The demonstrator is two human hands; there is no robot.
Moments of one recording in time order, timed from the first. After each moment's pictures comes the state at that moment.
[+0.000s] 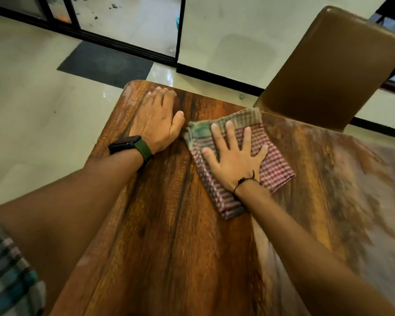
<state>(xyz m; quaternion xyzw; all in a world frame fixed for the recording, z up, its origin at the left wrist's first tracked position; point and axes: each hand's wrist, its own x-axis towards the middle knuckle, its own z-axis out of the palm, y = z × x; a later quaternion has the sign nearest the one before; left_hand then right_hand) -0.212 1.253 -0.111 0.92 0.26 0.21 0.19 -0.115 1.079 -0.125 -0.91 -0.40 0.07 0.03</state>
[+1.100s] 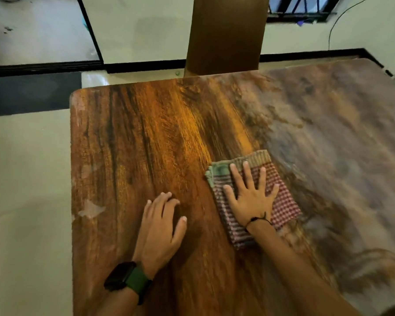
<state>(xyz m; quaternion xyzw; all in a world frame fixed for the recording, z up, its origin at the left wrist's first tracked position) -0.423 1.030 -0.085 0.93 0.13 0.01 0.33 -0.279 0.842 -0.122 -0.99 -0.11 0.09 0.06</state>
